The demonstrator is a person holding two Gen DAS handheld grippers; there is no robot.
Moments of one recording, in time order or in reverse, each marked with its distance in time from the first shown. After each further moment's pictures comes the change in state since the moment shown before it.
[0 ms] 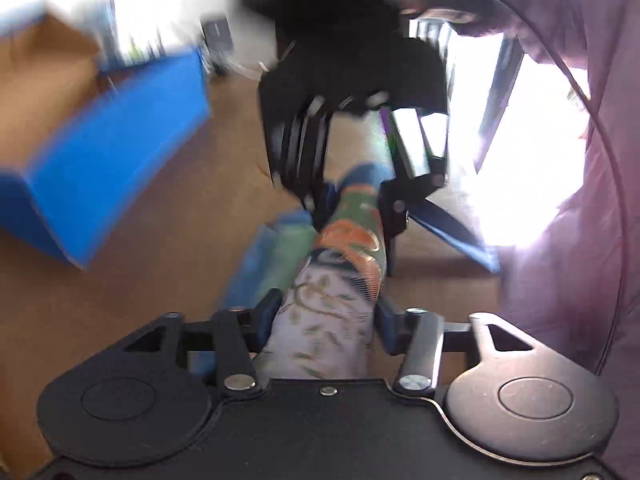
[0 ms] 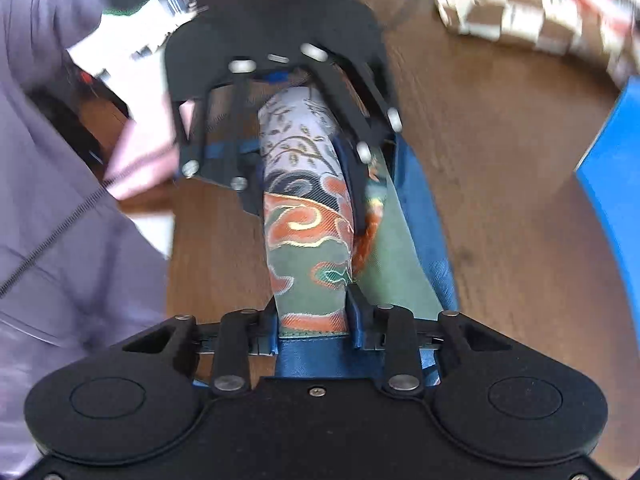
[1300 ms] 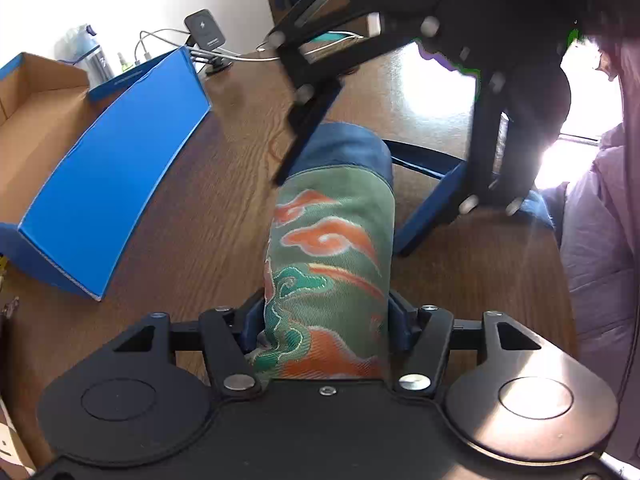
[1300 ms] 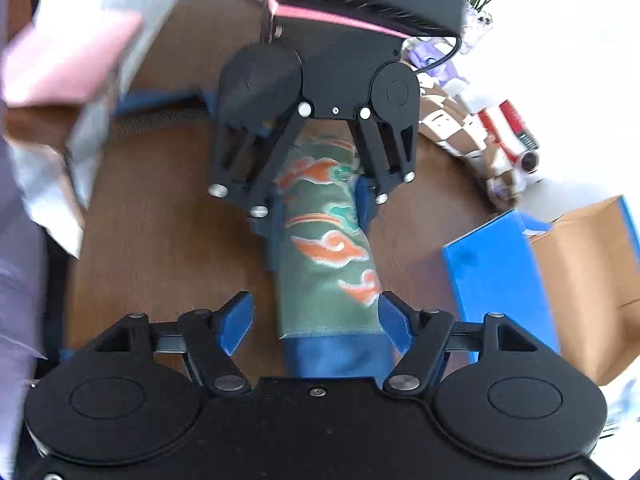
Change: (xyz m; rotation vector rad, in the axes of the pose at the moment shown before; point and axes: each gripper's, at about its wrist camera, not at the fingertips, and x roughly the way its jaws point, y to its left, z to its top) left arm 0.063 0.006 0.010 0.030 0.112 -0.032; right arm 0.068 0.127 -0.018 -0.422 -0.030 -0.959
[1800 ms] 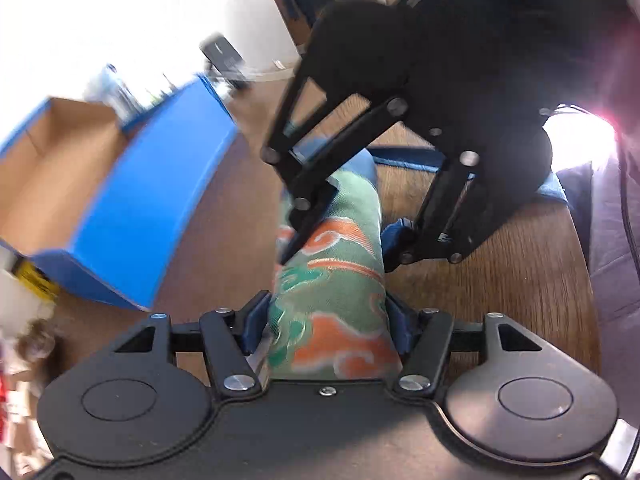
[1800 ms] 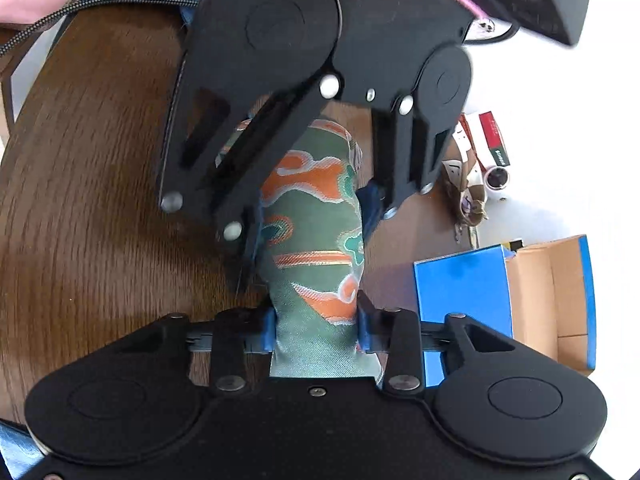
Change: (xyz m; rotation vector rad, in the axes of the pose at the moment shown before) left arm -0.045 -0.030 -0.023 0.008 -0.117 0.236; right arm 0.037 0.015 0.021 -0.074 0.038 -0.125
